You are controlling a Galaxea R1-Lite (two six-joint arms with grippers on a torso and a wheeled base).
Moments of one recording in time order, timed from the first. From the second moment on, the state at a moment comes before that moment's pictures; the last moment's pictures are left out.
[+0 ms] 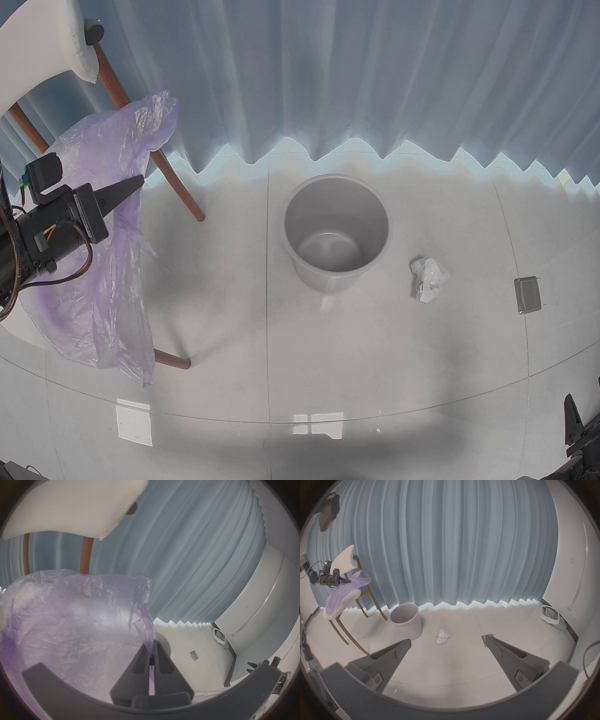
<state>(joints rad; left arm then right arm) -0.21 1.32 -0.78 -0.59 -0.33 -0.24 0.00 0.02 -0.02 0.00 -0.04 0.02</state>
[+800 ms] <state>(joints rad) -0.16 1.34 -0.77 -0.61 -0.38 -0.24 0.00 0.02 -0.02 0.00 -0.04 0.02</state>
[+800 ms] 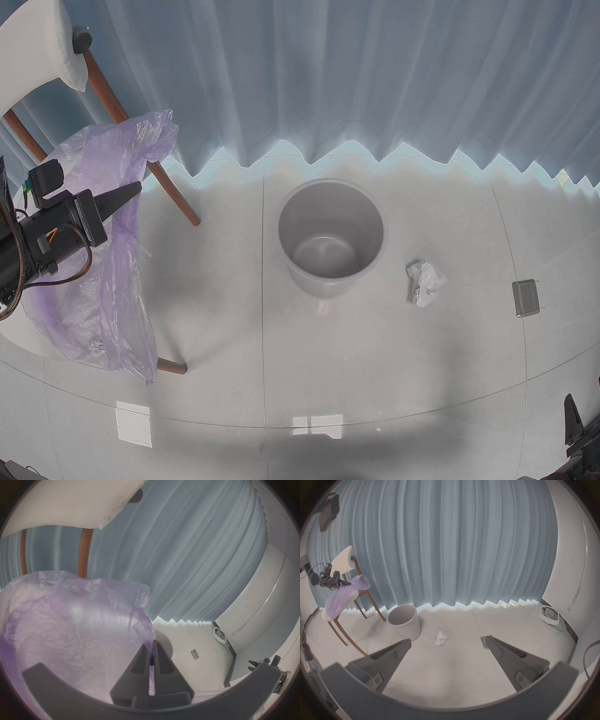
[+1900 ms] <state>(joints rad) -0.71 1.41 -0.75 -0.63 -0.44 -0.10 0.00 0.02 -0.02 0.00 -0.04 0.02</state>
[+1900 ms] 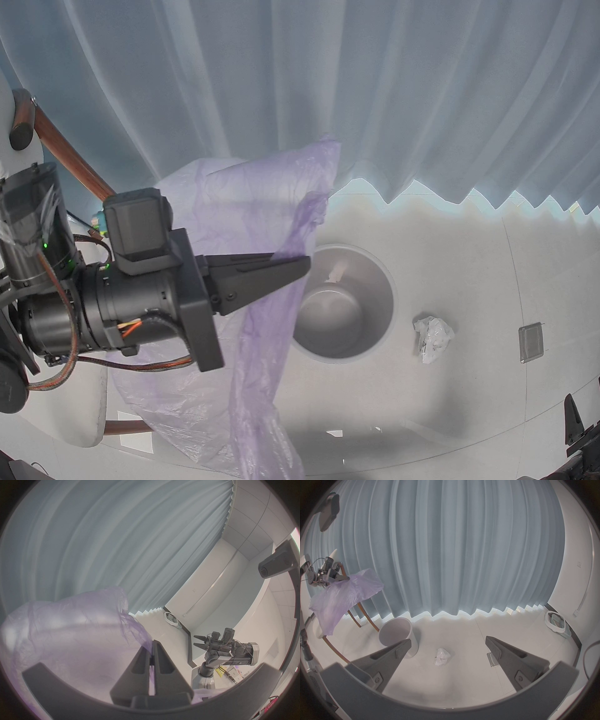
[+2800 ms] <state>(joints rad) -0.69 1.68 -1.00 -0.74 -0.44 -0.10 0.00 0.02 -0.02 0.00 -0.04 0.02</state>
